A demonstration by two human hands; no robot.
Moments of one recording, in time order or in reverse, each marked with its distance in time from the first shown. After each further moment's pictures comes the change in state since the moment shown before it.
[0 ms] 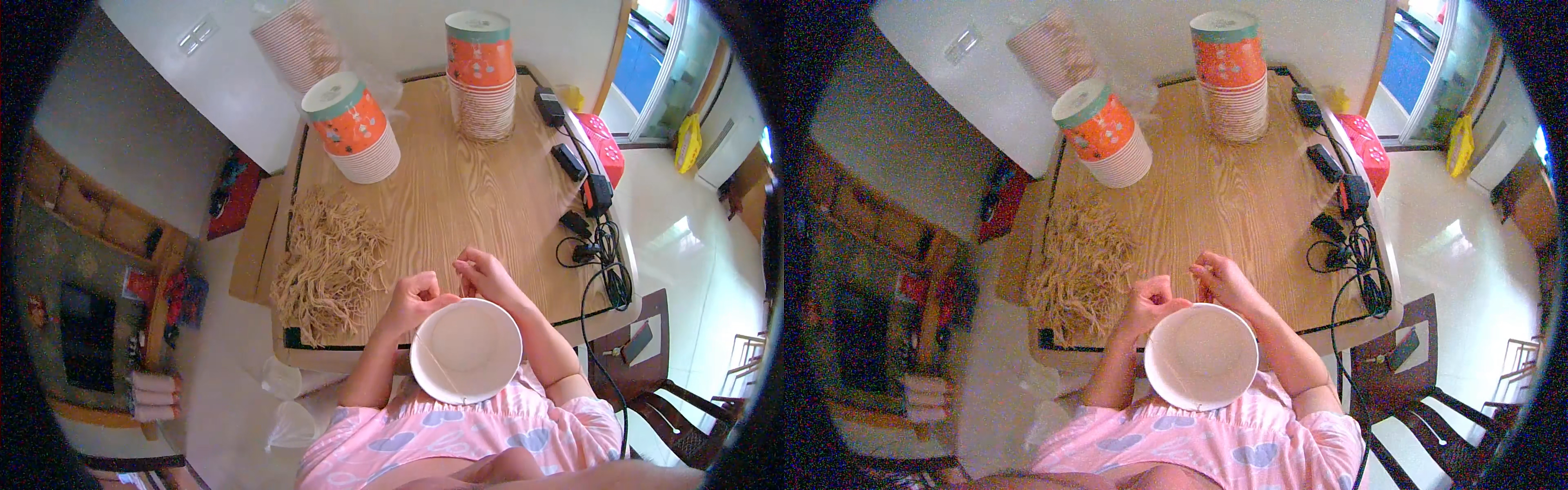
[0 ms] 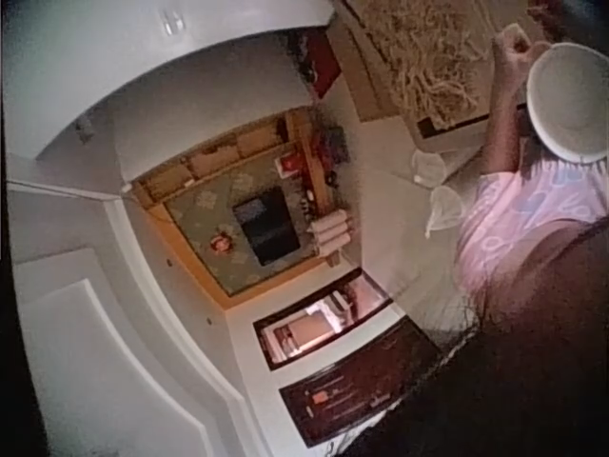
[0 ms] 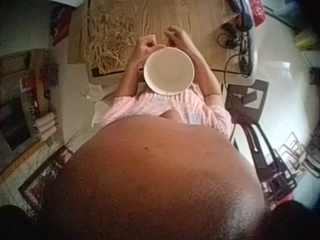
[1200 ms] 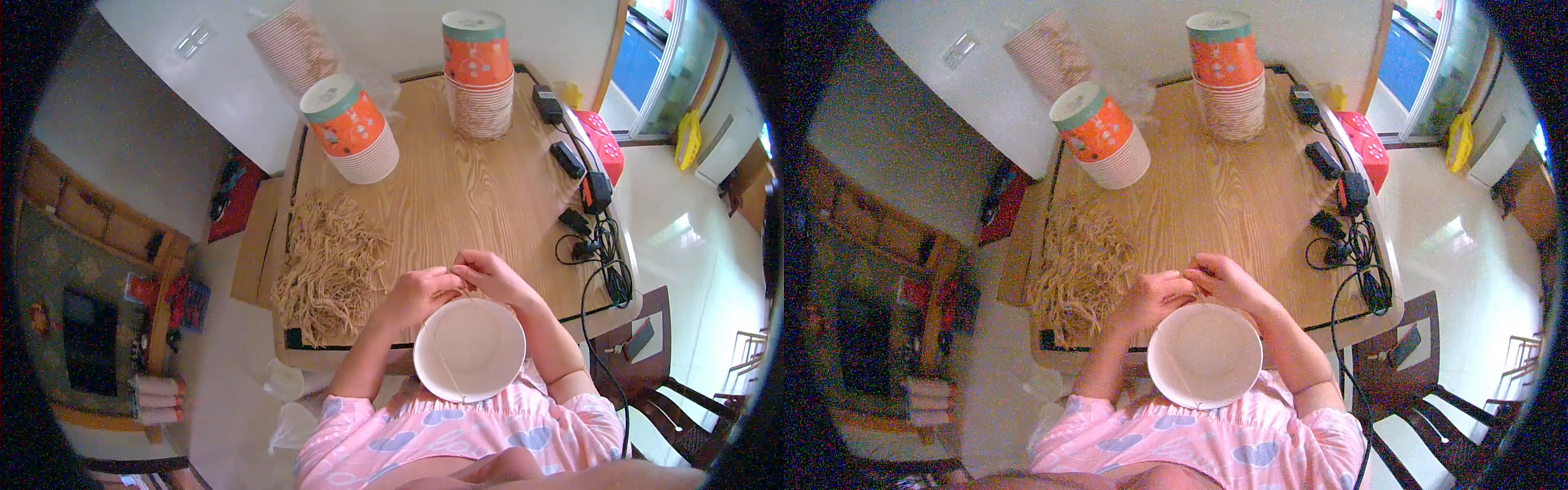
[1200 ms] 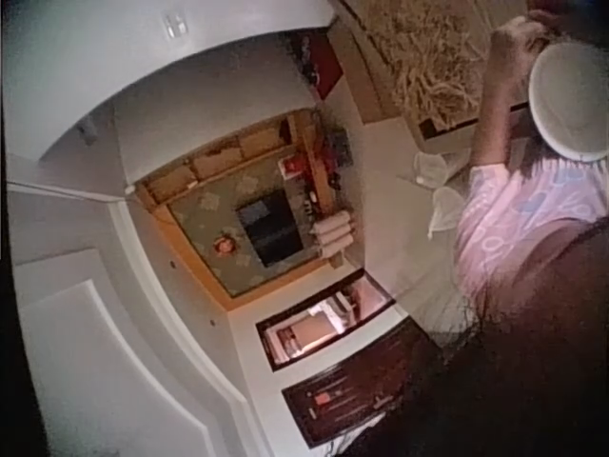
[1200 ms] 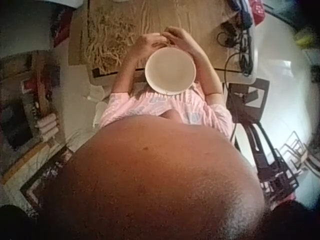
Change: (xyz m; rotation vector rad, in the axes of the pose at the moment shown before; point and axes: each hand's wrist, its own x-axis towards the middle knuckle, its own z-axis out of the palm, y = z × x) left_hand 0.023 0.037 -0.004 0.415 -0.252 0.211; right_hand -0.001 -0.006 -0.011 -0.074 -0.153 -0.112
